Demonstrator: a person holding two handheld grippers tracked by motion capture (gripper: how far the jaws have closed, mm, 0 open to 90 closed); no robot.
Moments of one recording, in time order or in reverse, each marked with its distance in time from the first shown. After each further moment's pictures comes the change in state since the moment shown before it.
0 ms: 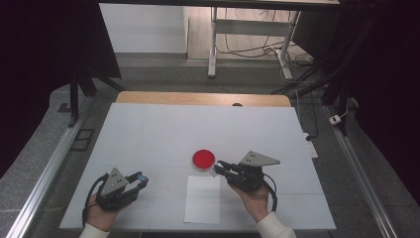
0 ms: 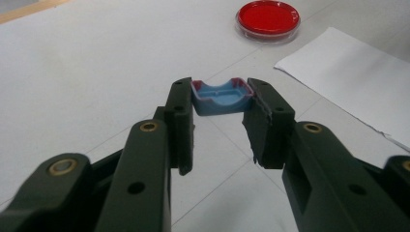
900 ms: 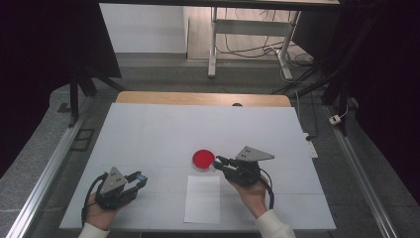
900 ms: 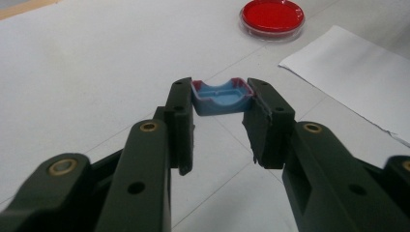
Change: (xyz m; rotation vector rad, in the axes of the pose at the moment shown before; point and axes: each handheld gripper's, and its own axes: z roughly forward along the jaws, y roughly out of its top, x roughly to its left) left arm 0.003 0.000 0.003 0.006 -0.008 -0.003; right arm -0.007 0.008 0.015 0.030 -0.035 -0.061
